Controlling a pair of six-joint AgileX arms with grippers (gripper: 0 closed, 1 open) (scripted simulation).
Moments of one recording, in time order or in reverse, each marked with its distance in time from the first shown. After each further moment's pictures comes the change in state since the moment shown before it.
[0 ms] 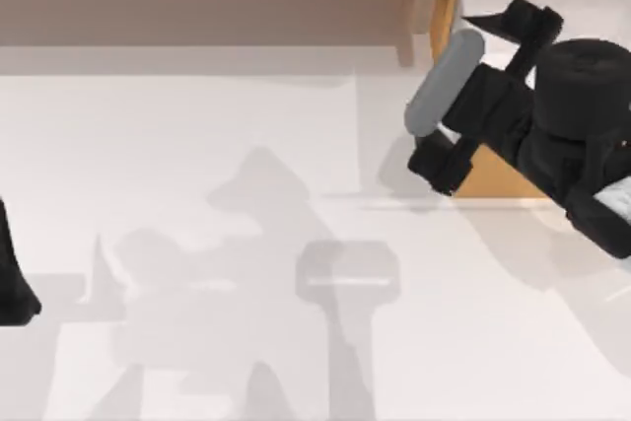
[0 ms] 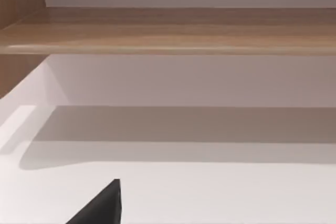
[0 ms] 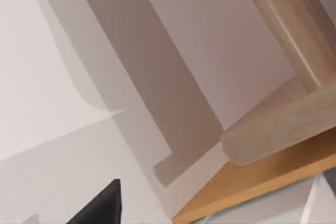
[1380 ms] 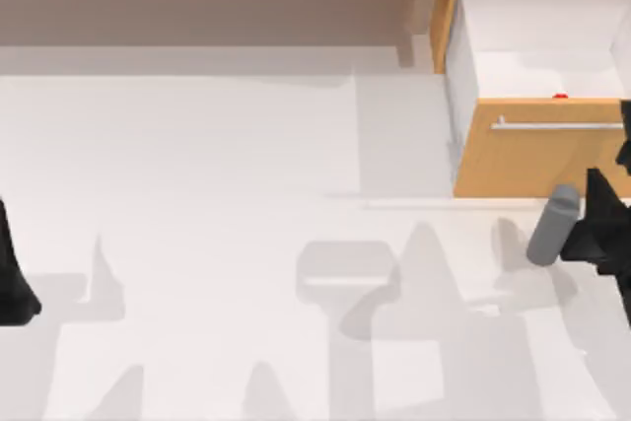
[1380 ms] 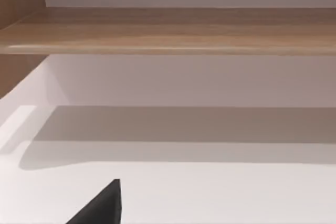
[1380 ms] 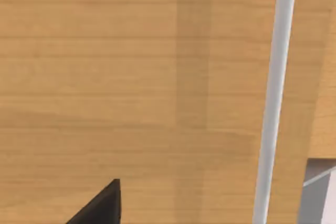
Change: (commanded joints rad) left arm 0.000 0.000 0.000 0.000 0.000 0.000; right arm -0.134 0.243 -0.539 1.064 0.307 -0.715
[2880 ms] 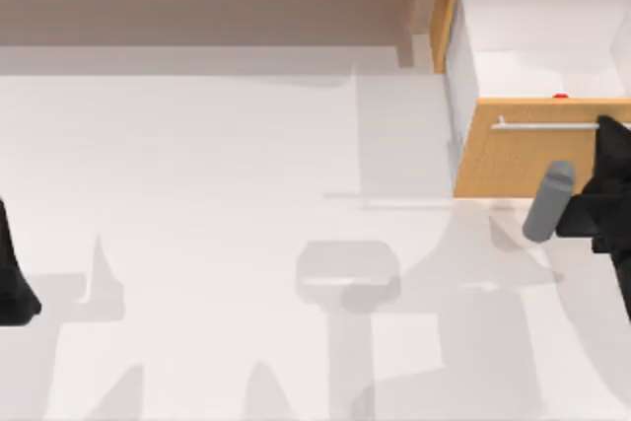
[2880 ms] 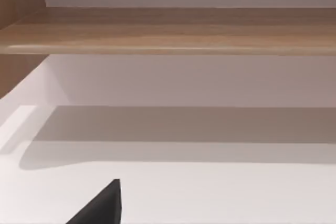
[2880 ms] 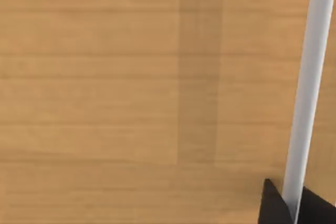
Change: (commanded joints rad) left arm 0.000 0.000 0.000 0.000 0.000 0.000; right arm -0.040 0.012 0.087 -0.072 -0.036 -0.001
